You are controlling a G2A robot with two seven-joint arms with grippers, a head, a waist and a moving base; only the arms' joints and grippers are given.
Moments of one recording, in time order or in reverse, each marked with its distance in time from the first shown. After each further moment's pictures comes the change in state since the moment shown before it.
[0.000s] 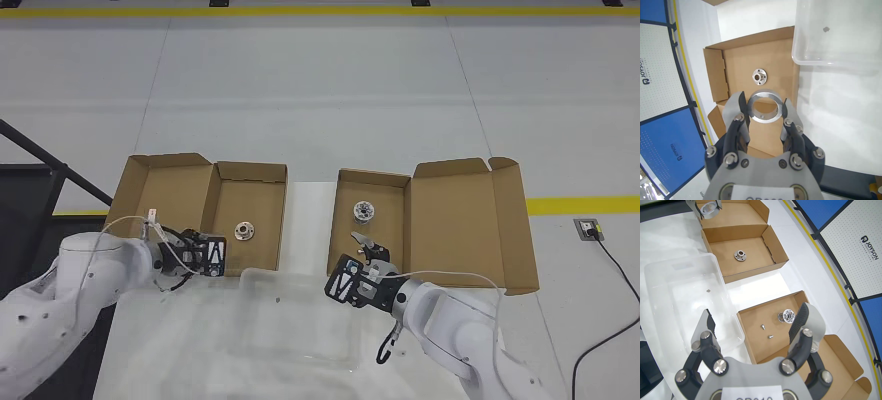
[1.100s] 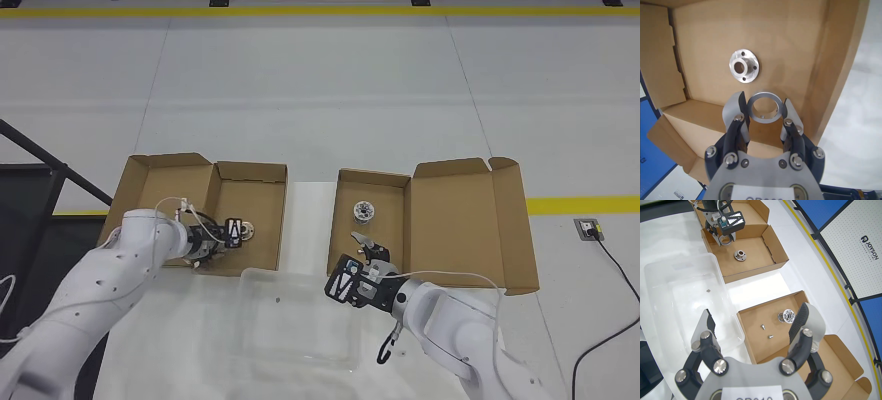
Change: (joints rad) left arm -0.286 -0.391 0.260 0.776 0.143 0.006 0.150; right arm 0.000 0.000 0.000 0.000 0.000 0.000 0.000
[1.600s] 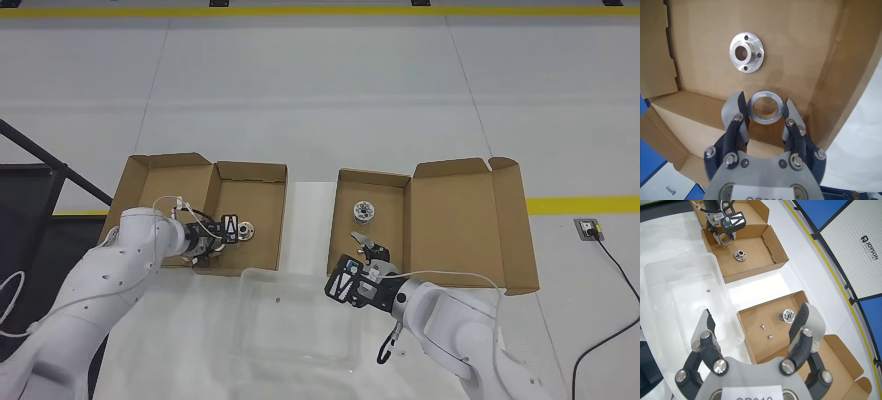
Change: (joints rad) left arm -0.017 -0.056 -0.039 0.120 0.064 0.003 0.042; right arm 0.000 0.000 0.000 0.000 0.000 0.000 0.000
